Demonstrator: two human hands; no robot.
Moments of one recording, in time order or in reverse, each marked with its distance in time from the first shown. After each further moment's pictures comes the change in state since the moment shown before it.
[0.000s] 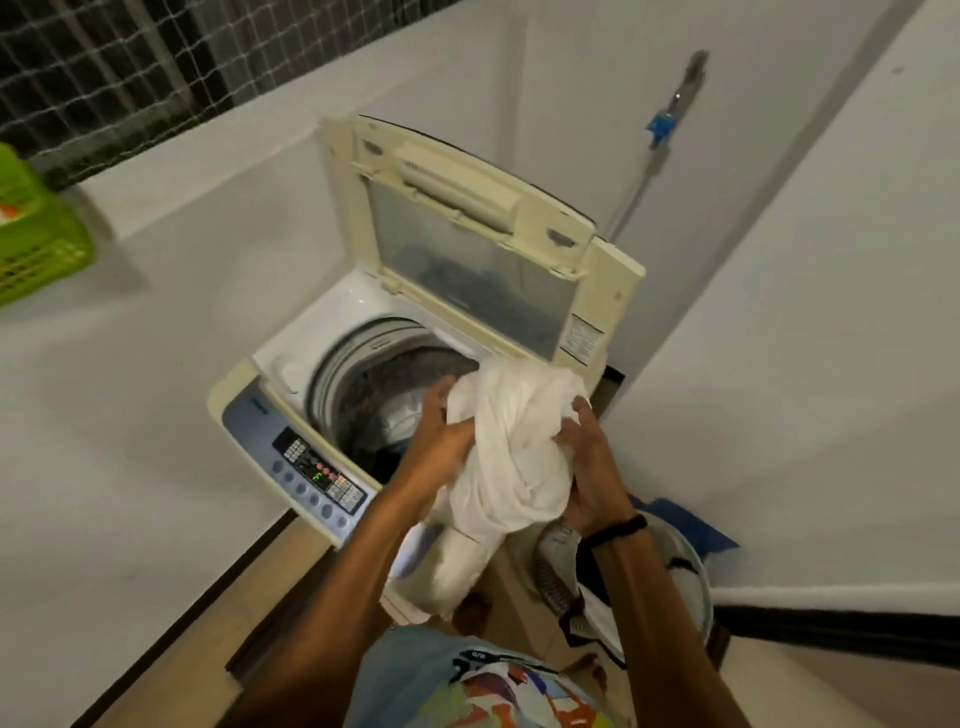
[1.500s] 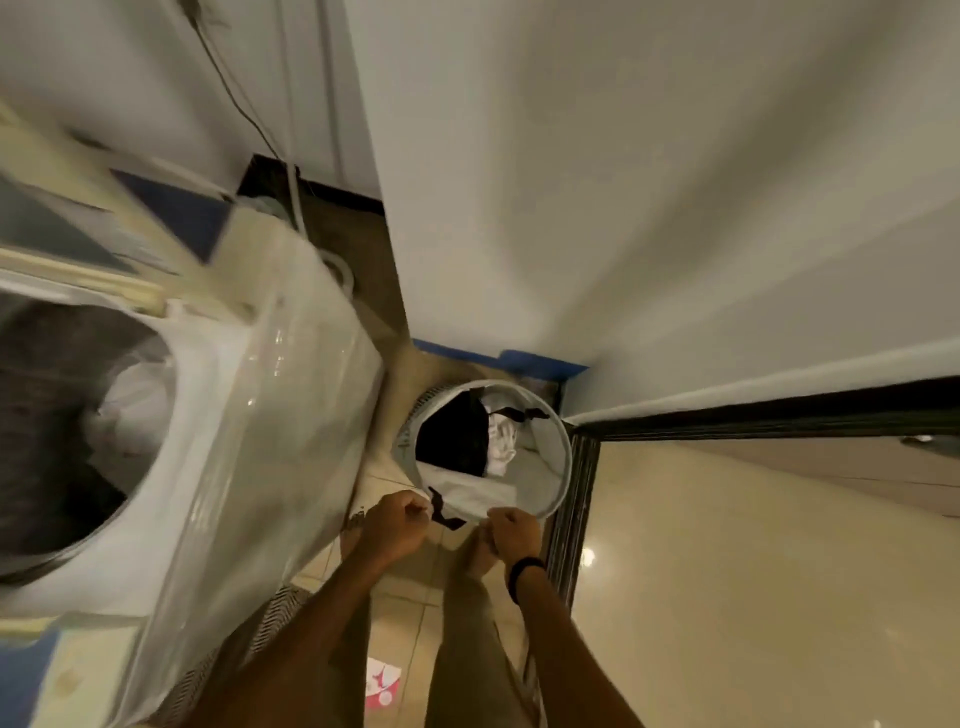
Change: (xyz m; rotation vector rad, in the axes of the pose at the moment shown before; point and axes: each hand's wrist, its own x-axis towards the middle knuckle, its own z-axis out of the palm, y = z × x) left_hand 0.076 -0.309 0.239 0.942 -0.380 -0.435; right_hand -0.019 0.156 -0.431 -0.422 0.936 0.562
